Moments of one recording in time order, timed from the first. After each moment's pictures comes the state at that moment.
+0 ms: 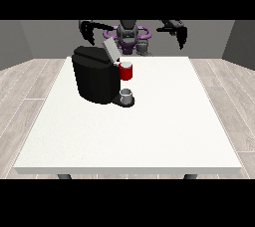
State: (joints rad) left arm -0.36 0.01 0.23 -1.16 -0.05 -0.29 -0.12; right arm -0.39 -0.19 -0.11 -1.28 -0.08 0.06 0.01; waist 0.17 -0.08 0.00
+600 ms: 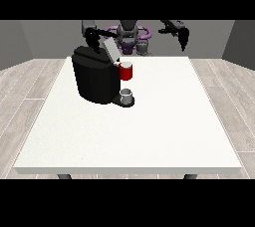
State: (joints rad) left arm -0.28 0.06 0.20 -1.32 0.00 -0.25 -0.07; right arm -0.51 -0.16 -0.08 -1.16 -0.02 0.06 -0.04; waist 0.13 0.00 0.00
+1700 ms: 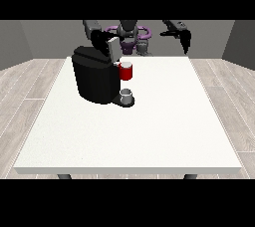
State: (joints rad) left arm -0.25 0.11 0.18 -1.37 0.03 -0.22 -0.09; right arm -0.69 -0.15 -0.08 -1.04 0.02 0.06 -0.06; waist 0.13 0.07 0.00
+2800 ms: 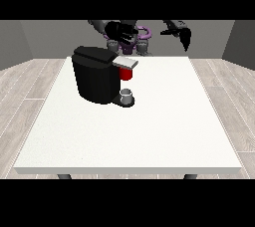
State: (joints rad) left arm -0.25 0.12 0.16 -1.34 0.04 -0.19 -0.11; right arm -0.76 -0.04 0.02 -1.03 0.12 0.05 -0.10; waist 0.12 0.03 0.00
